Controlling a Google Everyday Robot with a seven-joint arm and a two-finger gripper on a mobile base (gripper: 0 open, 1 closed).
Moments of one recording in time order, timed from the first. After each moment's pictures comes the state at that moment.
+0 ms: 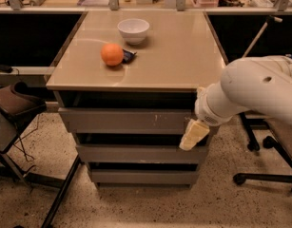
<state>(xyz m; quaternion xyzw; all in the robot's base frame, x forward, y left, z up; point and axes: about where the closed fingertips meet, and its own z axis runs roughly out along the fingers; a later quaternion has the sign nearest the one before) 0.530 -0.144 0.763 -0.56 0.79 -0.02 0.25</state>
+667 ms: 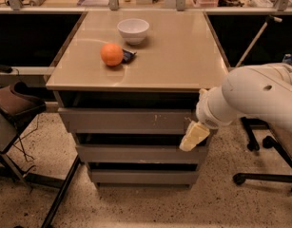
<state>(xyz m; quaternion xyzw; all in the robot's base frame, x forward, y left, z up) 0.534 -0.150 0.755 -0.54 0.80 -0.02 0.27</state>
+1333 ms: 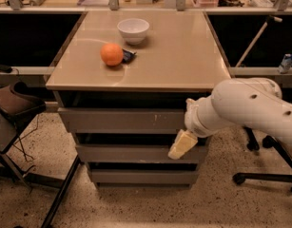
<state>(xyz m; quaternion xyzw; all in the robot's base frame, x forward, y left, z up) 0.526 -0.123 0.723 -0.55 0.79 0.02 0.27</state>
